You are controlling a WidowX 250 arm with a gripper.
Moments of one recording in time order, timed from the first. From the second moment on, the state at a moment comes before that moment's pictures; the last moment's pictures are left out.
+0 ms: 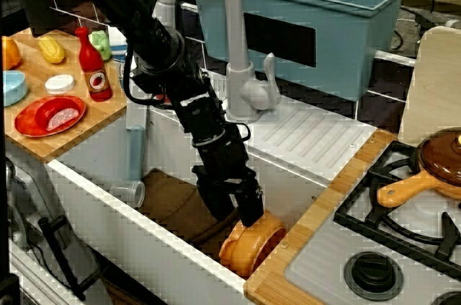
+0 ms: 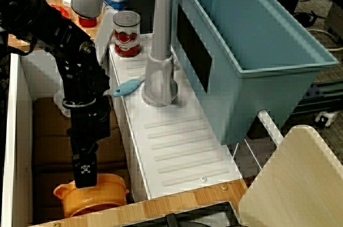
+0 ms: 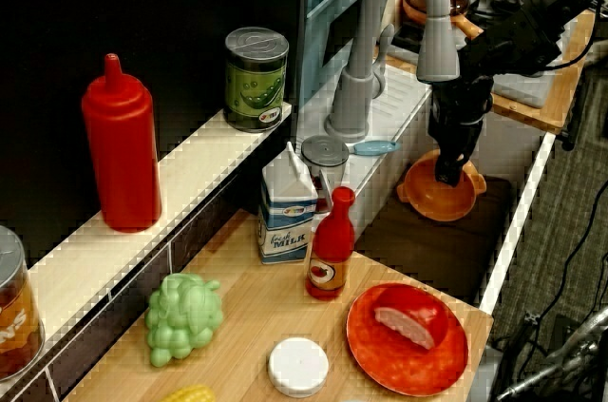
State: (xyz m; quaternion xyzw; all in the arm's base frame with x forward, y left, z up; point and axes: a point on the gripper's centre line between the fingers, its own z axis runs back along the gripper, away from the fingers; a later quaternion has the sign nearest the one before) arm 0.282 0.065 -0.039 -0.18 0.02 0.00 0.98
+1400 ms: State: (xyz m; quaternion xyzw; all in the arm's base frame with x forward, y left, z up) arm 0.282 0.076 -0.047 -0.20 0.00 0.05 0.98
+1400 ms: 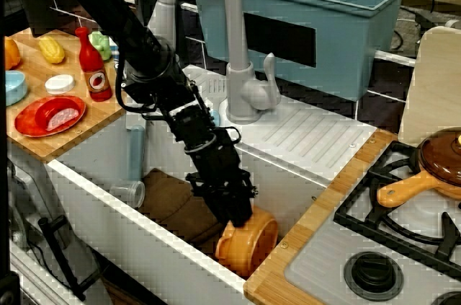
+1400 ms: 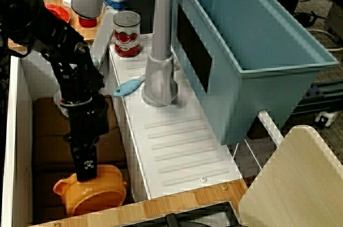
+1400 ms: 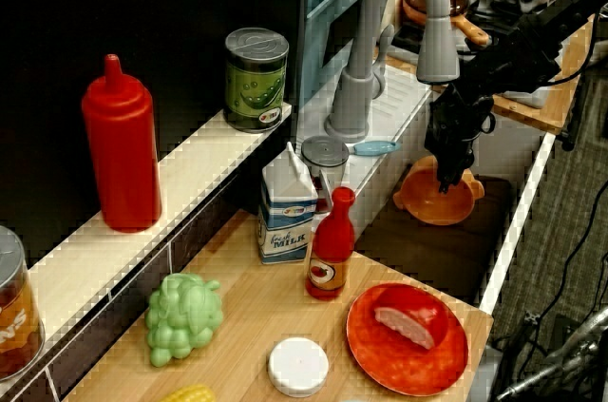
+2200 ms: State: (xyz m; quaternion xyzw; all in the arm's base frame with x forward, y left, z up) arm 0.246 0.041 0.003 -0.06 -0.08 -0.05 0.99
